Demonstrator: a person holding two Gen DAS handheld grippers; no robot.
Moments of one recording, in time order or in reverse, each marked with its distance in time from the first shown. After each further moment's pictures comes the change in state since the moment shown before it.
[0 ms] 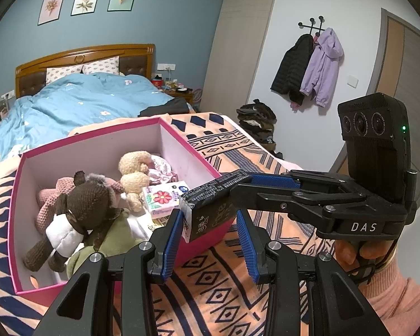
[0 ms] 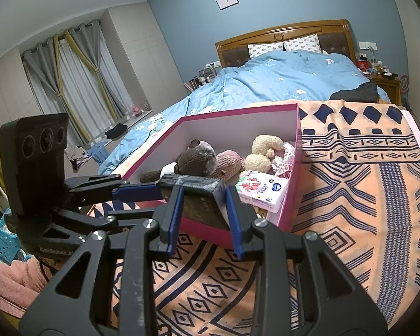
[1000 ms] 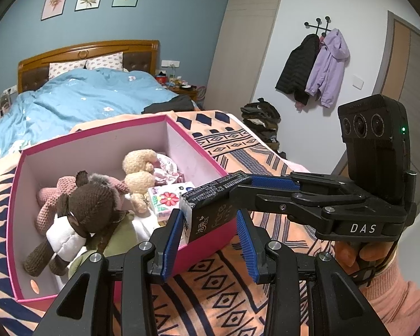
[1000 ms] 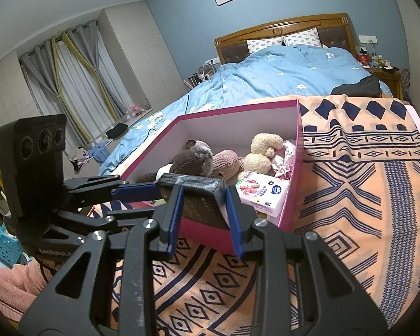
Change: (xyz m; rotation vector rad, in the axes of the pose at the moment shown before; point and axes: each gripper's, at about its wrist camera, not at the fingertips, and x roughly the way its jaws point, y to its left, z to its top) left arm 0.012 0.014 0.003 -0.022 0.018 0.012; right arm 0.016 -0.010 0.004 0.024 0.020 0.011
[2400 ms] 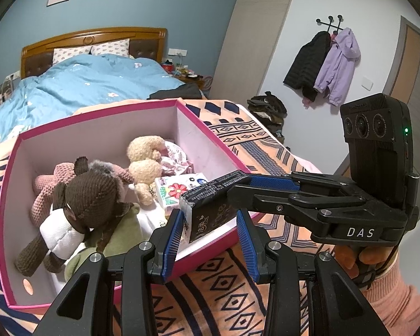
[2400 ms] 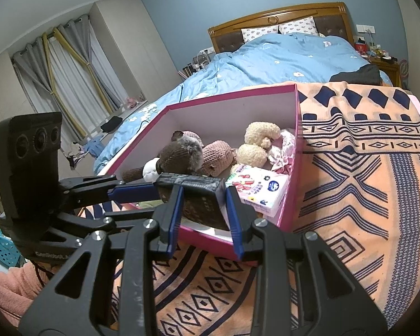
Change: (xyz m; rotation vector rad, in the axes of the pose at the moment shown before) left arm 0.023 0.017 0.000 -0.049 0.052 0.007; right arm 0.025 -0.012 0.001 0.029 0.056 -0.017
